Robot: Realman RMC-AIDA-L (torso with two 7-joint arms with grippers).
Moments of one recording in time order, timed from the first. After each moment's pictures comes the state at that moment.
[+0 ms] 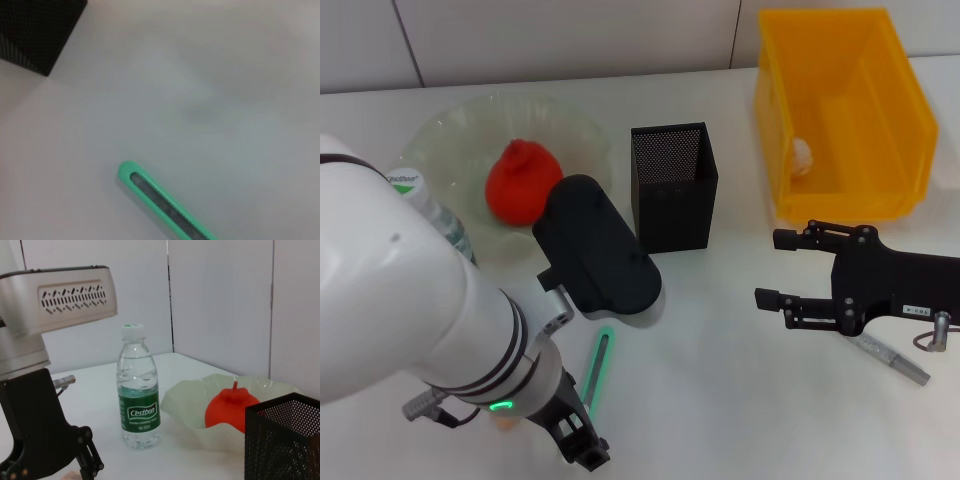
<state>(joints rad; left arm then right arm) -0.53 -2.08 2.11 1.57 2.65 1.48 -2.88 0.30 2.08 -0.82 -0.73 -1.82 -1.56 1.10</state>
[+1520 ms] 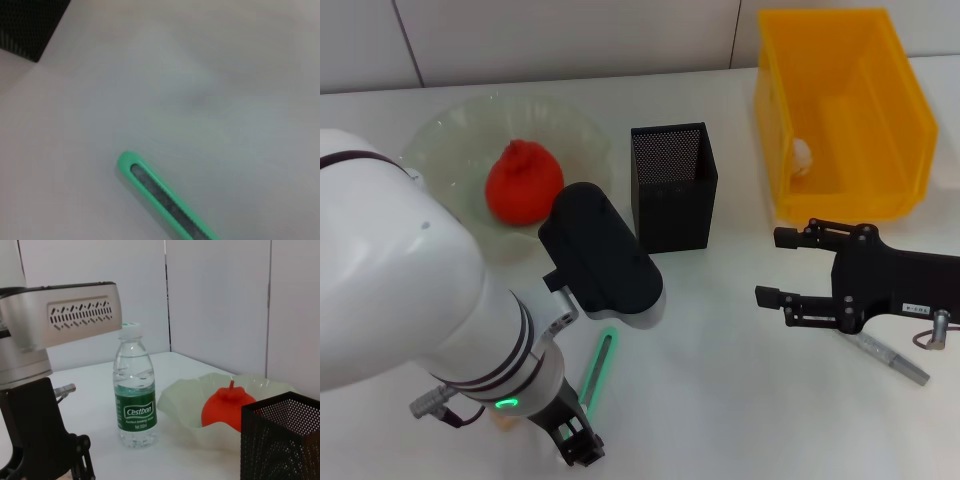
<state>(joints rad) -0.57 -2.08 2.12 1.48 2.62 1.46 -2.88 0.30 2.08 -0.82 -0.73 -1.82 -1.55 1.10</state>
